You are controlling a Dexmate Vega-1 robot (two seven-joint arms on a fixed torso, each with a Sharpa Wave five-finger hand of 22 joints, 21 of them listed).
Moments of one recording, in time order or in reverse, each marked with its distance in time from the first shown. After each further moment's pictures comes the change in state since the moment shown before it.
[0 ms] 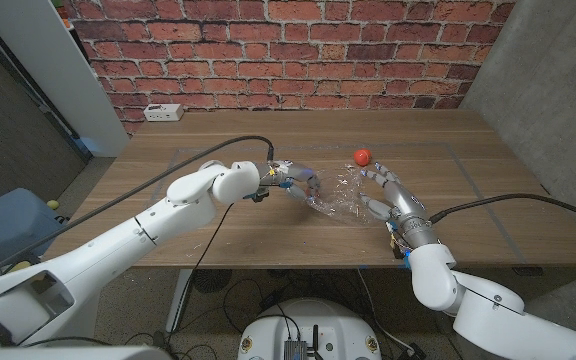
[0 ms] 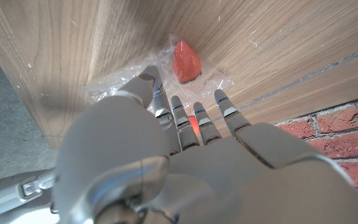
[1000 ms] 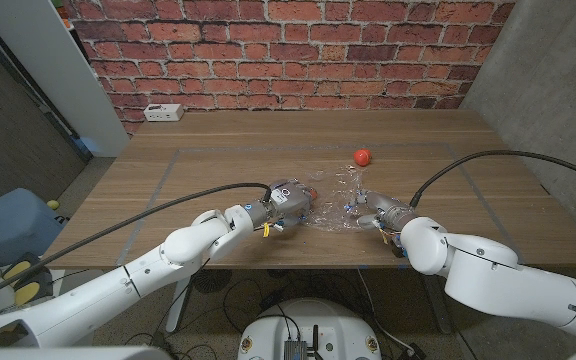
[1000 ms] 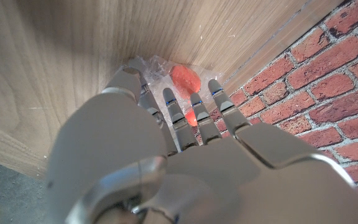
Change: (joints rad) left arm 0.214 0.067 0.027 0.006 0.524 -0.053 0.443; left_hand 0.008 -0.052 -0.179 0.016 -0.003 0.125 -0.124 -0.113 -0.217 0.089 -0.079 0.049 -0.035 0.119 -0.013 0.020 -0.030 0.145 -0.062 0.047 -0.014; right arm 0.413 -0.107 -0.276 -0.205 0.098 -0.531 0.448; right_hand 0.204 -0.007 0.124 -0.092 0.013 0.235 -0.052 0.062 0.000 0.015 -0.040 0.012 -0.002 -0.048 0.012 -0.017 -0.017 -0.012 -0.006 0.000 0.000
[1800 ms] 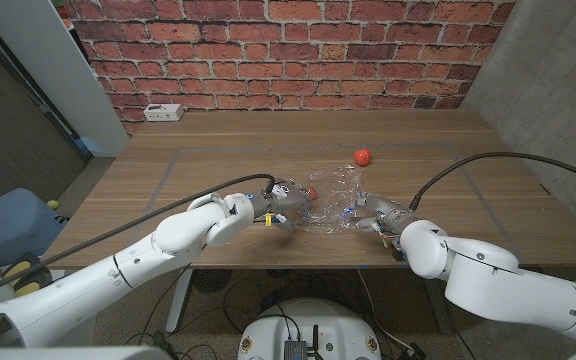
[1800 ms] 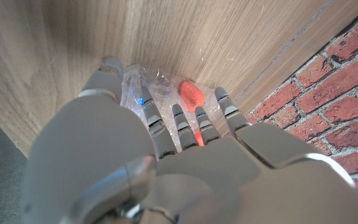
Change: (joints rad) left arm -0.009 0.048 -0.034 -0.165 -0.004 0.021 -0.323; left_hand -0.099 -0.195 -0.021 -0.032 0.100 -0.305 -0.145 -0.065 -0.034 -0.199 -0.007 -0.030 0.000 -0.147 0.004 -0.013 -0.005 -0.114 0.036 -0.011 -0.005; right arm -0.012 -0.004 -0.007 -0.014 -0.023 -0.010 0.008; right_hand 0.000 0.000 0.015 -0.007 0.000 -0.020 -0.002 0.015 0.000 -0.016 -0.005 0.000 0.000 -0.011 0.000 -0.002 0.000 -0.012 0.002 0.000 -0.003
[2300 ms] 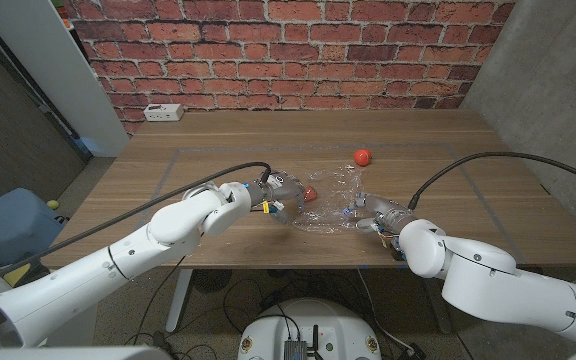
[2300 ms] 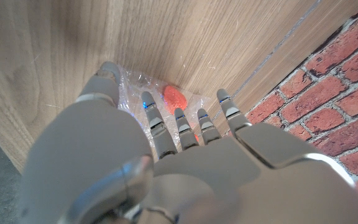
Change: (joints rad) left arm -0.023 0.018 -0.021 -0.051 -0.048 0.066 -0.123; left_hand -0.052 -0.017 -0.001 0.001 -0.008 -0.059 0.001 -0.003 0.003 -0.058 0.011 -0.012 0.001 -0.045 0.012 -0.010 0.000 -0.041 0.017 0.000 0.000; right arm 0.008 0.014 -0.015 0.000 -0.032 -0.024 0.033; right_hand 0.005 0.005 0.010 -0.002 0.008 -0.009 -0.002 0.005 0.005 0.000 0.000 0.000 0.000 -0.005 0.005 -0.006 0.000 0.000 0.000 -0.008 0.000
